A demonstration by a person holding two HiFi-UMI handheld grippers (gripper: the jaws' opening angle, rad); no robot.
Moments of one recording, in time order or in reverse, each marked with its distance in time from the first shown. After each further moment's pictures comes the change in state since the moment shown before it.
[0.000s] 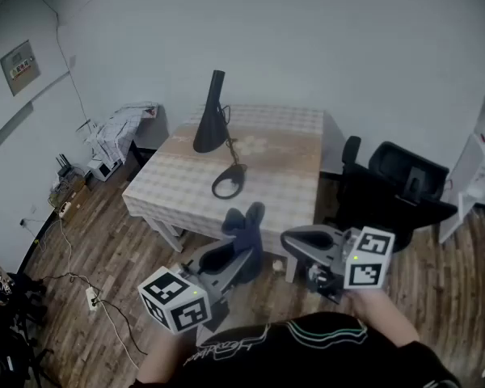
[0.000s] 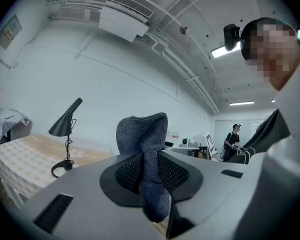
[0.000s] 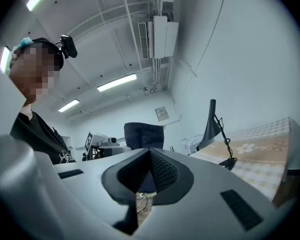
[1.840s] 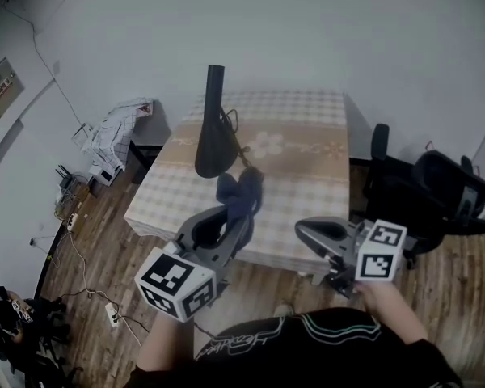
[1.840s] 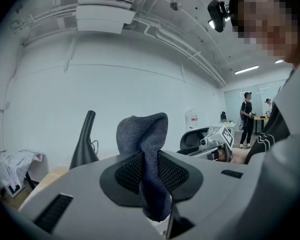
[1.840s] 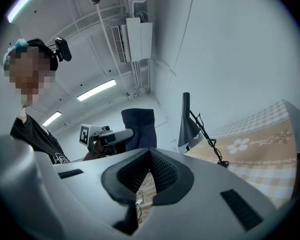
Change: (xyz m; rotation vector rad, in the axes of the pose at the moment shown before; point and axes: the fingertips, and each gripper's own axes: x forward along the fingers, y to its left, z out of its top) left arm 0.100 0.207 0.069 0.268 0.104 0.148; right arm 0.087 -0.194 0.002 0.155 -0.046 -0.095
